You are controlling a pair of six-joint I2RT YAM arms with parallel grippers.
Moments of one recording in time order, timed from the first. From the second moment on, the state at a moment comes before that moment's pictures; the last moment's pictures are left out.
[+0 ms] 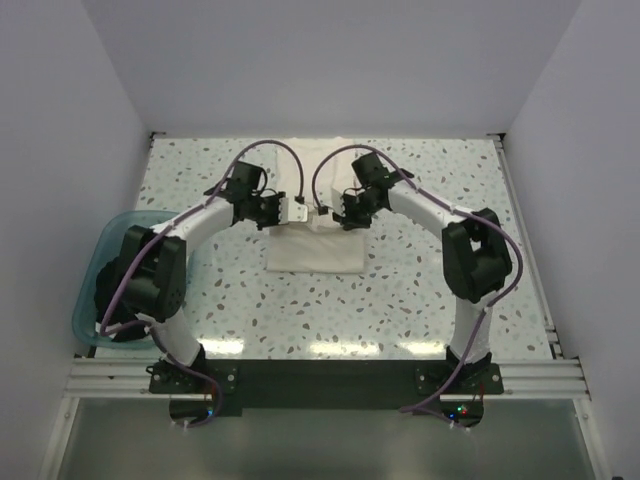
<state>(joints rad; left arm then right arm) -0.32 1.70 1.14 -0.39 0.57 1.21 0.49 1.91 1.47 -0.69 -0.45 -1.07</state>
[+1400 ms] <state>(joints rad) -0.21 1.96 1.41 -0.23 0.49 1.01 0.40 2.22 1.87 -0.65 -0.44 -1.04</state>
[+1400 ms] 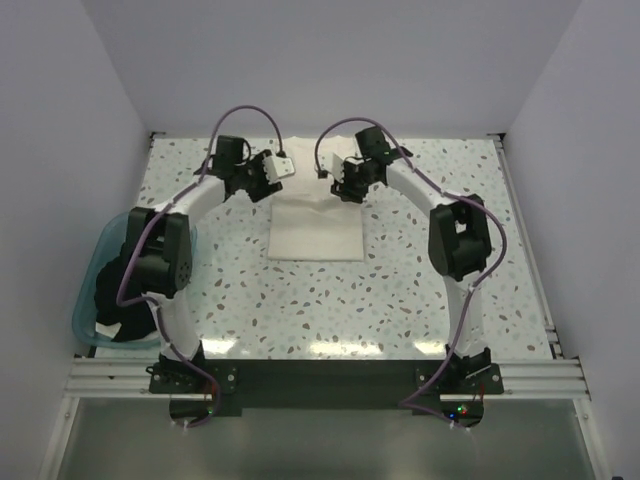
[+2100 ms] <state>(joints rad) -0.32 1.58 0.85 -0.32 0.62 1.03 0.59 1.85 1.25 -0.66 -0.42 -0.92</state>
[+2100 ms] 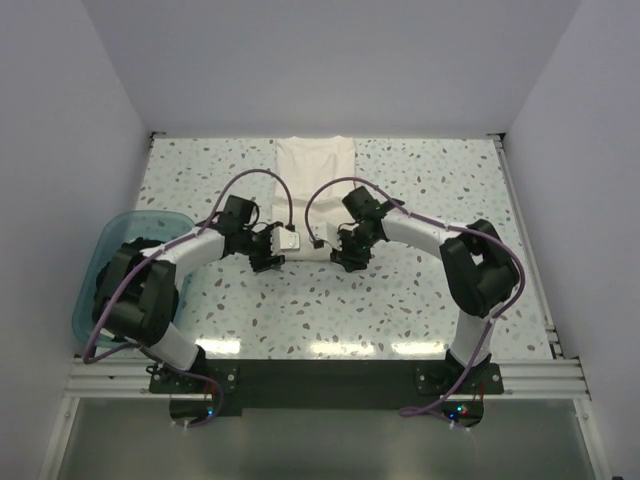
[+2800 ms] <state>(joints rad) -0.33 1.70 0.89 -0.26 0.57 1.21 0.57 1.89 1.23 -0.58 -0.37 -1.01</state>
